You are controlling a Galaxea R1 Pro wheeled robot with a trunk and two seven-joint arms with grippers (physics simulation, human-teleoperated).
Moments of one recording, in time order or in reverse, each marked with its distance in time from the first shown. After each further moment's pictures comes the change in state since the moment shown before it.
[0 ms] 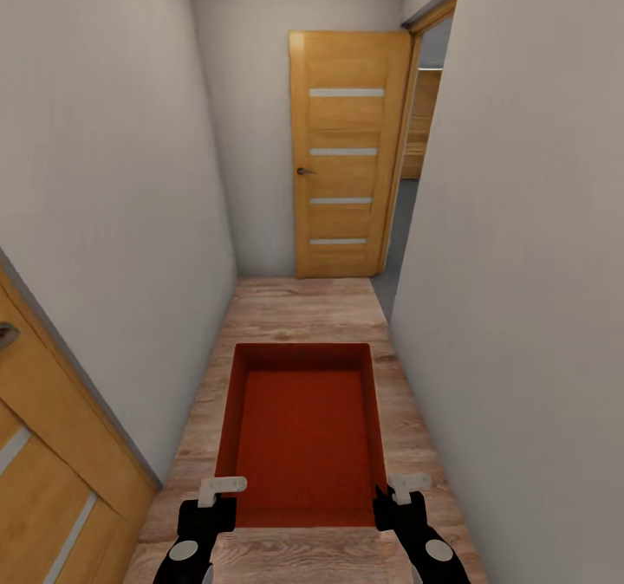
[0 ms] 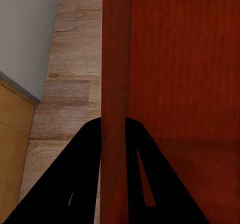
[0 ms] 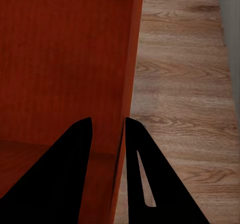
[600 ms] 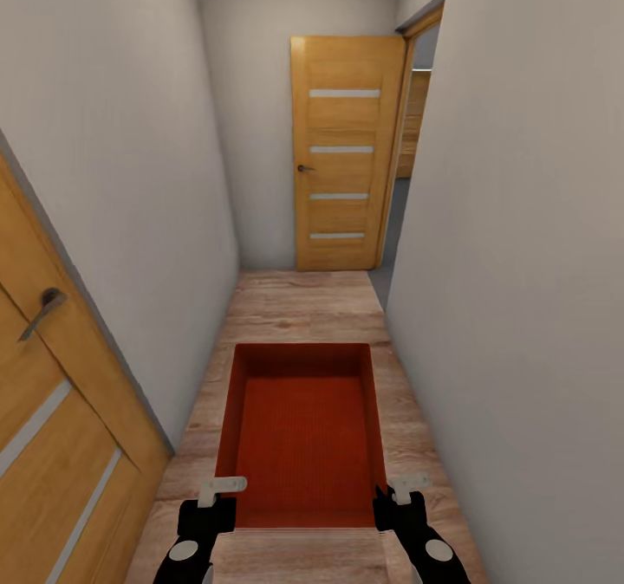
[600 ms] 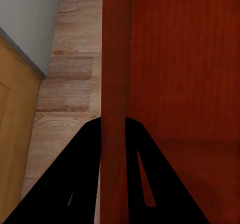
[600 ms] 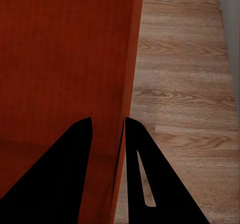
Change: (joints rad) left arm 0.000 -0.001 0.001 0.000 -0.002 0.000 0.000; right arm 0.000 0.000 0.000 0.000 0.000 0.000 0.000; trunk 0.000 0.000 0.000
